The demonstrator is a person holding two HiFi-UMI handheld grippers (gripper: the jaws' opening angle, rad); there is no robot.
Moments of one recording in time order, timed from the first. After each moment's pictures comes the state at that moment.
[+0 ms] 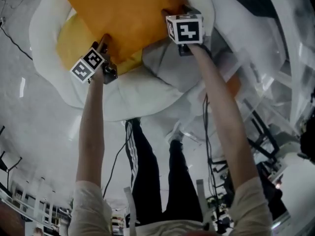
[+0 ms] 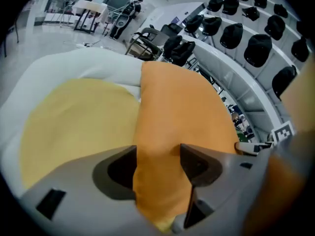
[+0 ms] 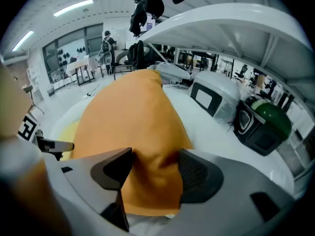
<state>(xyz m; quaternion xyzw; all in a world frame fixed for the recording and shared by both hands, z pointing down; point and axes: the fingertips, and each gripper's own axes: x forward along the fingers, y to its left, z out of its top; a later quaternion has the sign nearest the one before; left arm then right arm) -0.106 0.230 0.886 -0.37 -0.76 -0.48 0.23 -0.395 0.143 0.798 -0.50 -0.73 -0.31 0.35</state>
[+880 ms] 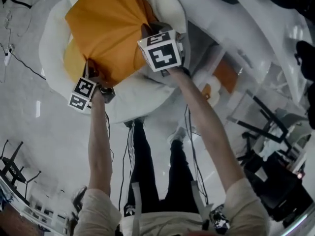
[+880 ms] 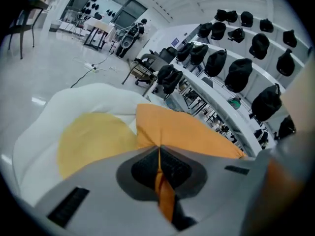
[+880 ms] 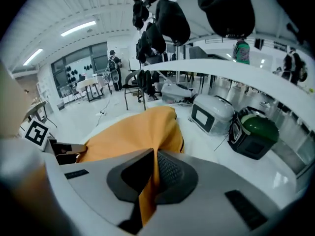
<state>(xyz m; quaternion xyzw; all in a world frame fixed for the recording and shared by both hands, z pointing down) -0.089 0.204 0.731 -0.41 -0.77 -0.47 0.14 -0.321 0.107 0.650 -0.56 -0.72 -0.23 0.34</state>
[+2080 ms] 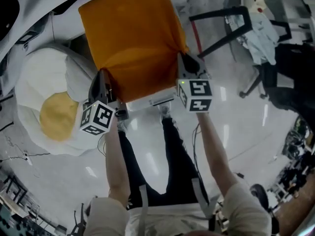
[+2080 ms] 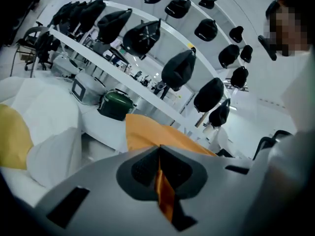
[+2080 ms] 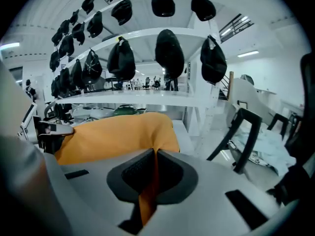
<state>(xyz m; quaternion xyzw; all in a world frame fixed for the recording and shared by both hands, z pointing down) -0.342 -0.328 0.570 0.06 -0.92 -0.30 0.24 -0.374 -0.600 0.553 -0.13 -0.94 -0.06 0.31</state>
